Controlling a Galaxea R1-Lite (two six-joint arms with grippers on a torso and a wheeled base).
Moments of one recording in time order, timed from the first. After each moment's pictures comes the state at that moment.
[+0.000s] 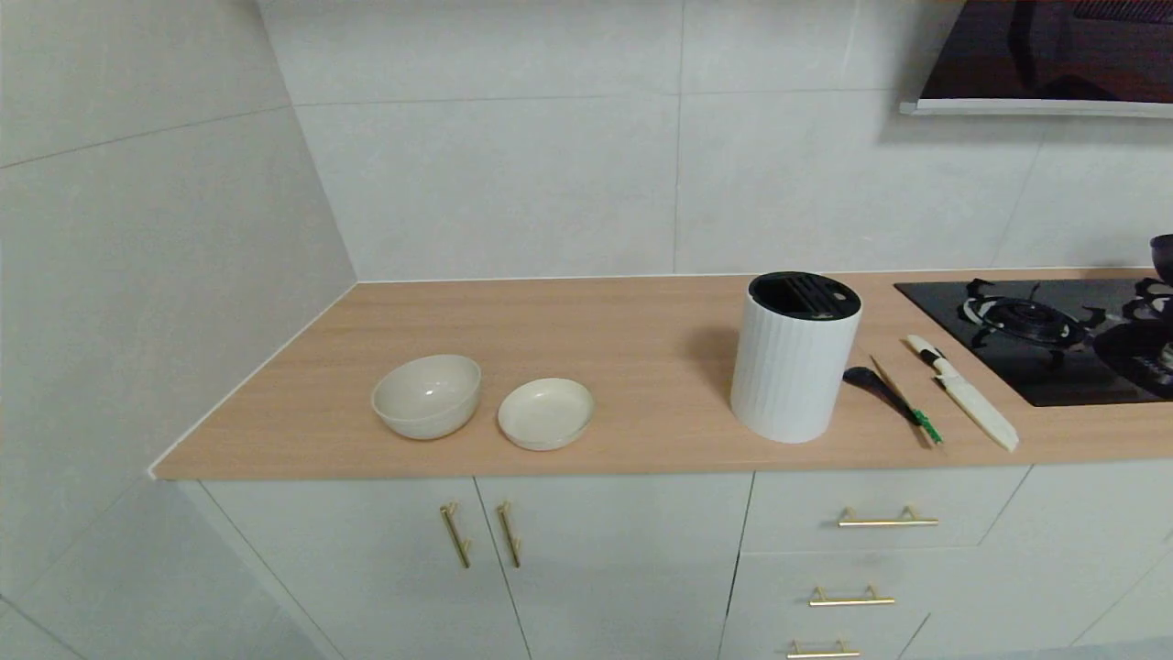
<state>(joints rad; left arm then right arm) 0.00 0.00 0.00 0.00 0.00 0.00 0.00 0.00 0.00 0.00 0.04 0.01</state>
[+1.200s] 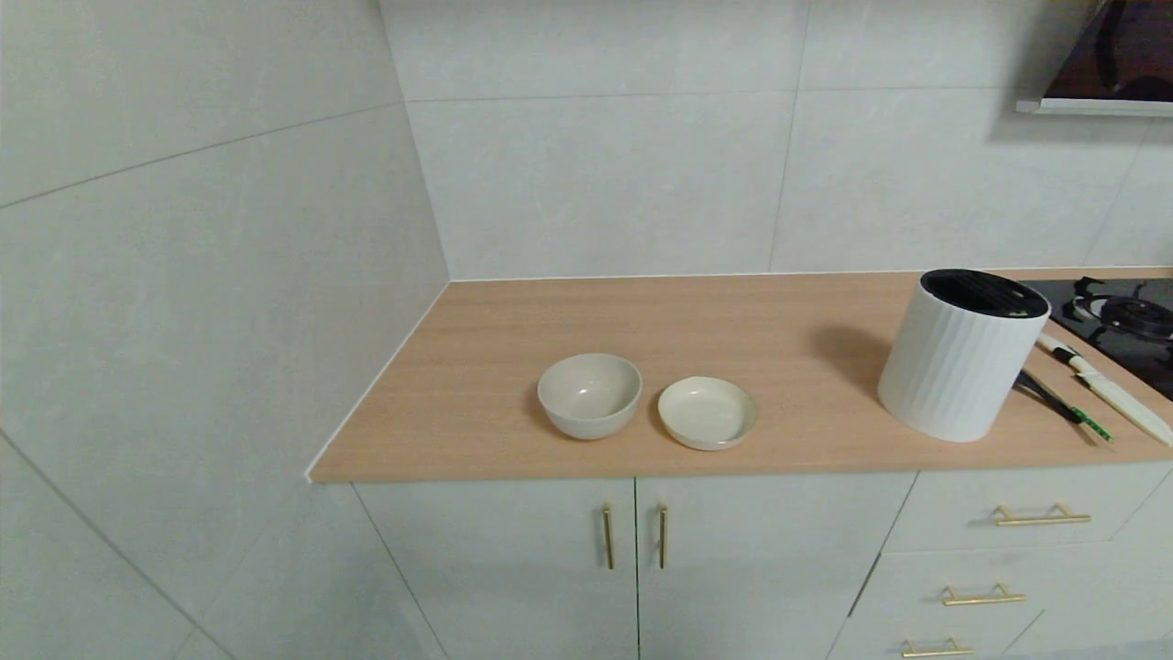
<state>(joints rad) 0.00 0.00 0.00 0.00 0.00 0.00 0.00 0.00 0.00 -0.01 0.04 0.01</state>
